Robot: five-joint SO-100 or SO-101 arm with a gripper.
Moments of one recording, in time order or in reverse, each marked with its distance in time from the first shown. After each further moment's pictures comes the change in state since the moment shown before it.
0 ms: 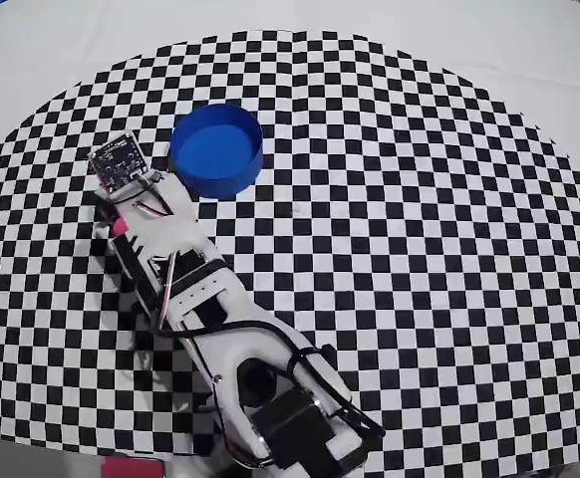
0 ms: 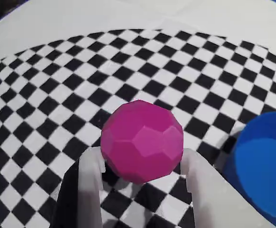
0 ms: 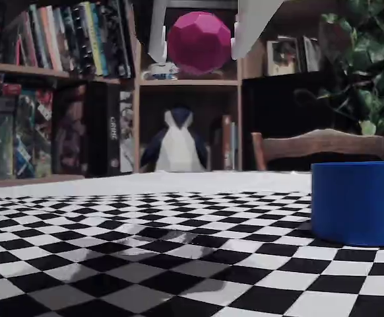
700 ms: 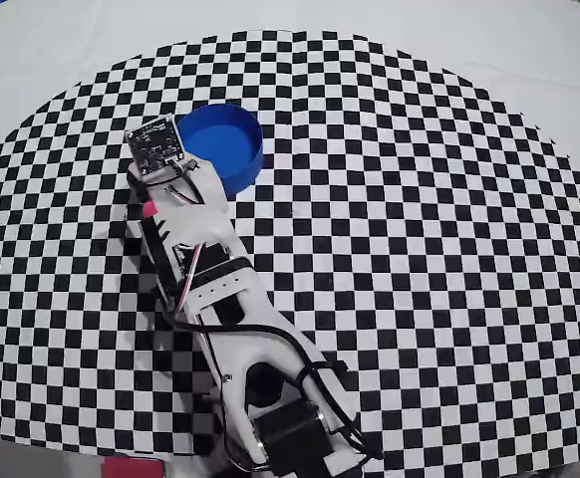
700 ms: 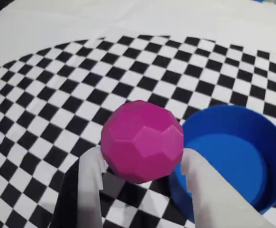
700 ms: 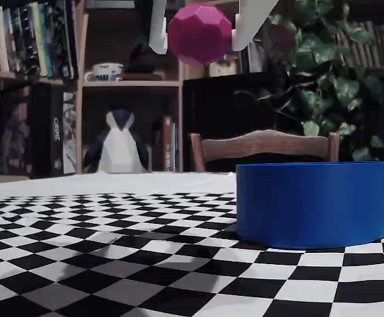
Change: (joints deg) arm 8.9 2.5 1.0 0.1 0.0
